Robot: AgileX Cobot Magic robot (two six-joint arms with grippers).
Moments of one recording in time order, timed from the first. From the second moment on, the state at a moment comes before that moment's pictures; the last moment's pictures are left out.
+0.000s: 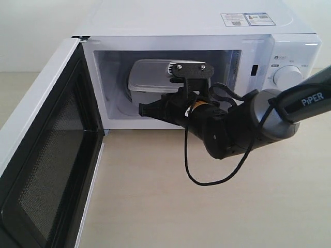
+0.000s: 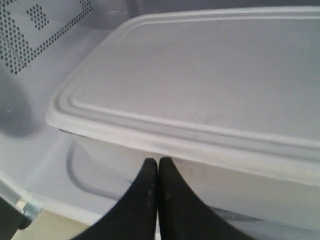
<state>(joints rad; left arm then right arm) -0.18 0.00 0.00 0.20 0.31 -0.34 0.65 2.04 -1.00 0.31 -0.62 0.08</state>
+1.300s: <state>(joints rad) -0.18 0.00 0.00 0.20 0.31 -0.34 0.65 1.91 -0.97 0.43 -0.39 -0.06</state>
